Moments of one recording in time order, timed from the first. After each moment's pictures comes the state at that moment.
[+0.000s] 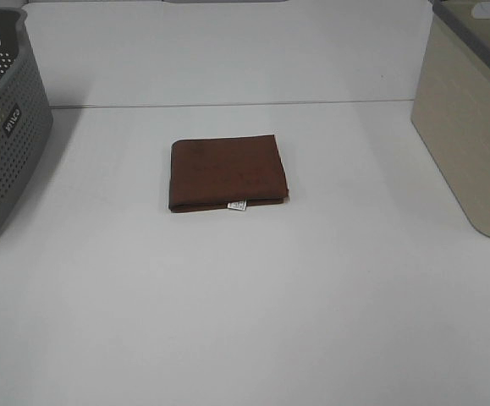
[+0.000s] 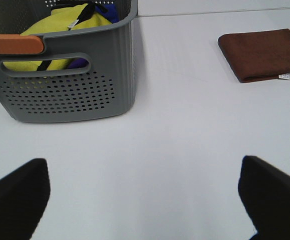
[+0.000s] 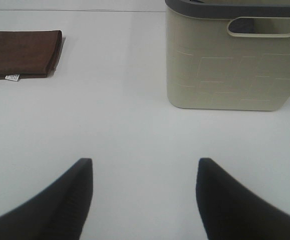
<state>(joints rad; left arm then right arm) 0.01 0.00 -0.50 -0.06 1.05 0.04 0.04 -0.01 -0.51 0.07 1.07 -0.04</state>
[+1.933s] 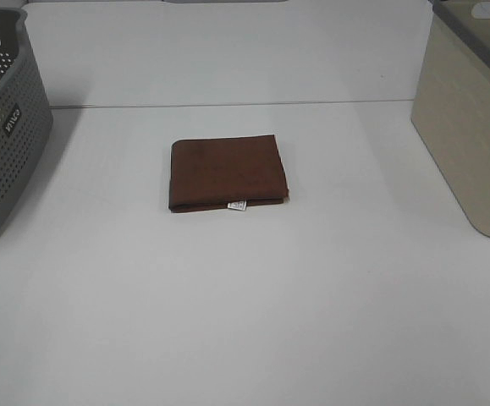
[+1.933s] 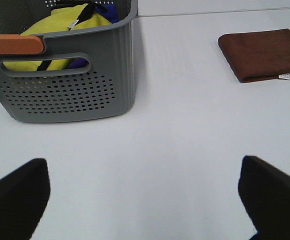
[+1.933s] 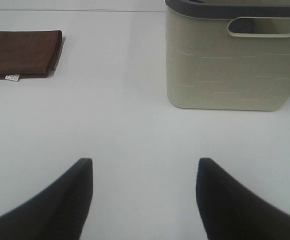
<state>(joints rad) 0.01 0.00 -0.50 -0.06 1.05 0.04 0.04 -0.01 -0.51 0.07 1.07 -0.04</state>
